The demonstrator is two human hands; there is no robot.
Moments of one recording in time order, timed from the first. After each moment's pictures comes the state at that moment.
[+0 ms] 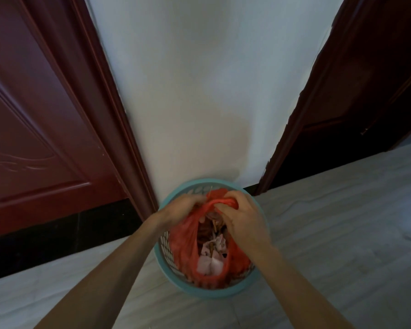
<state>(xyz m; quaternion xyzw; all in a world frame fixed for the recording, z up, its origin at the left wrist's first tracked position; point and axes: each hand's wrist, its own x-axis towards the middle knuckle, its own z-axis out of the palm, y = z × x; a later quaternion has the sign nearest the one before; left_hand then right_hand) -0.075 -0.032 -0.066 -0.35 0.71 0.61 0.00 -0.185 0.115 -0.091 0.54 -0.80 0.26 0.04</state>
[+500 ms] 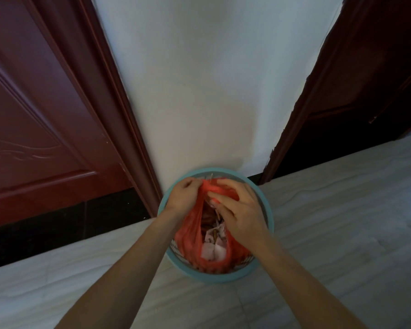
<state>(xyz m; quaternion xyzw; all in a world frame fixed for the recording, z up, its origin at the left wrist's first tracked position) -0.078 -0.019 -0.085 -0.49 0.58 0.62 -0.19 -0.177 0.116 -0.101 0.58 -0.71 0.40 0.04</state>
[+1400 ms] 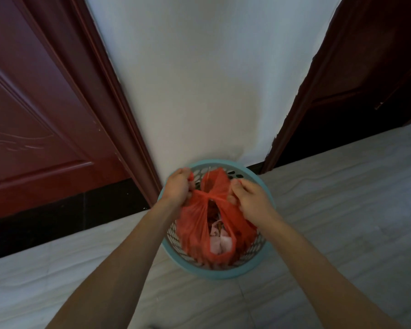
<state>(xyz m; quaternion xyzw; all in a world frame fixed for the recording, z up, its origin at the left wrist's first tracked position) -0.075 -0.025 -0.097 -0.50 0.49 0.69 -0.17 -0.184 0.122 -0.084 0.31 -0.74 0.48 -0.35</state>
